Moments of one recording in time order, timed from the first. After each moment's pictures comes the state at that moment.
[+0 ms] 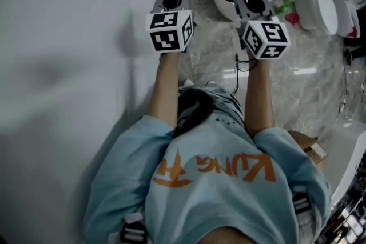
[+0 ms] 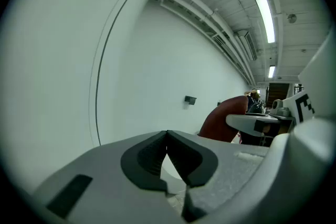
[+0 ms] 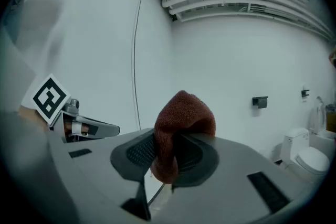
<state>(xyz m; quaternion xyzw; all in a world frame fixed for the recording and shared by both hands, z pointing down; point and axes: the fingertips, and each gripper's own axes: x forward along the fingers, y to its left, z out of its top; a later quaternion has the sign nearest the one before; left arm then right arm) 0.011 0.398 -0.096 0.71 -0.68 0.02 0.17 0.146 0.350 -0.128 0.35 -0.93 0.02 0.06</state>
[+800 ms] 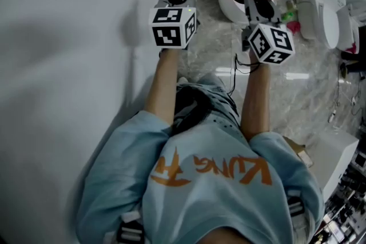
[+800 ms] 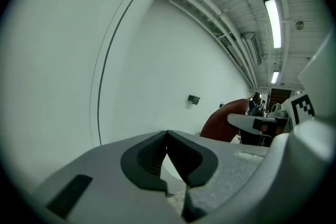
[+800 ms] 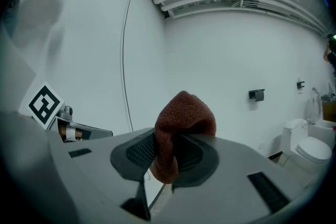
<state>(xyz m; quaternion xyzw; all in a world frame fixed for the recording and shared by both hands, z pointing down) -0.035 0.365 -0.067 0.72 -0.67 0.00 0.19 0.115 0.308 -0.106 0.38 -0.92 0.05 0.05</state>
